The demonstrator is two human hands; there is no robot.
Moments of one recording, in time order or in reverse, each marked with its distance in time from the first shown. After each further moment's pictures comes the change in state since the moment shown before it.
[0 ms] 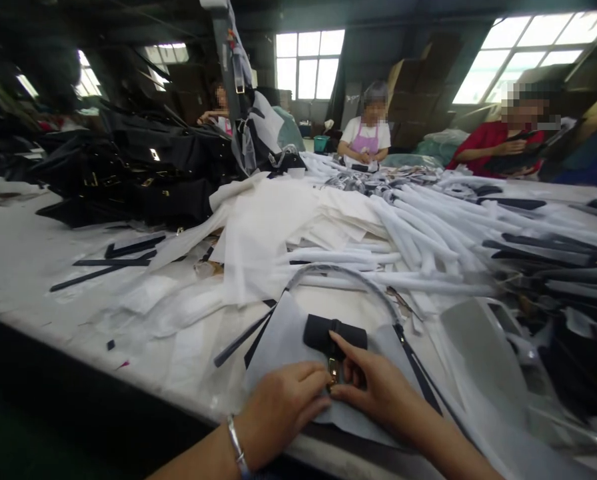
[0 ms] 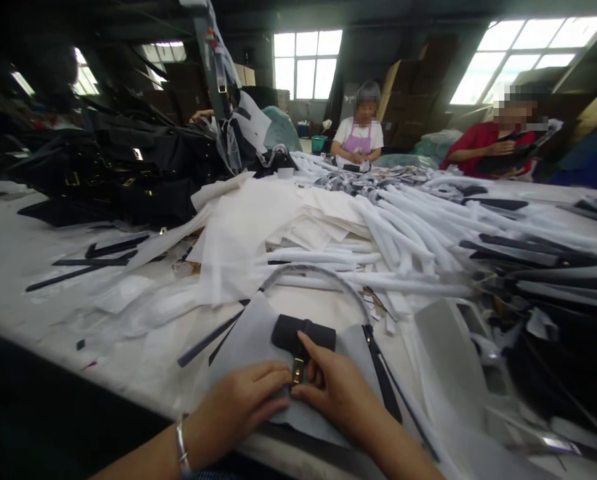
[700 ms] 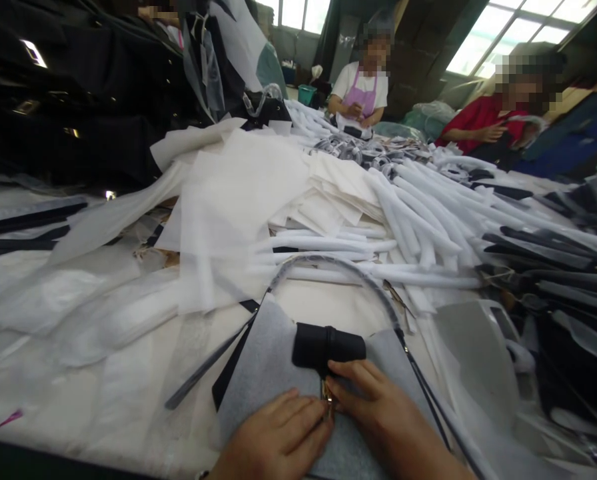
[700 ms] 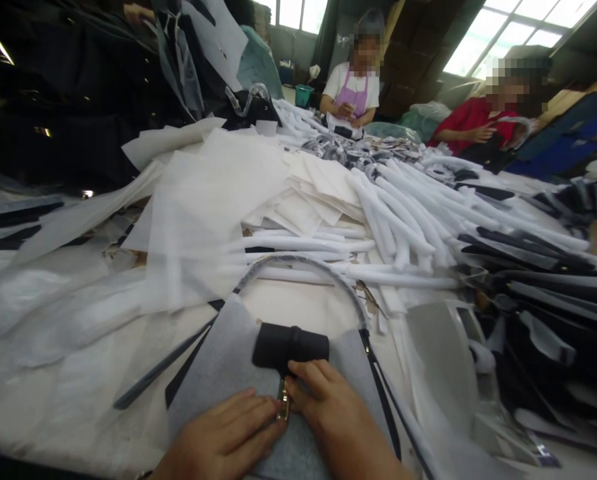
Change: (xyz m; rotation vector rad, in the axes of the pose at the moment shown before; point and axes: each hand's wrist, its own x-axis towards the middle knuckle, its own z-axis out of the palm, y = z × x) left_hand -0.001 -0.029 0.015 0.216 0.305 0.375; right_hand -0.005 0.006 0.002 -0.468 0.035 -0.210
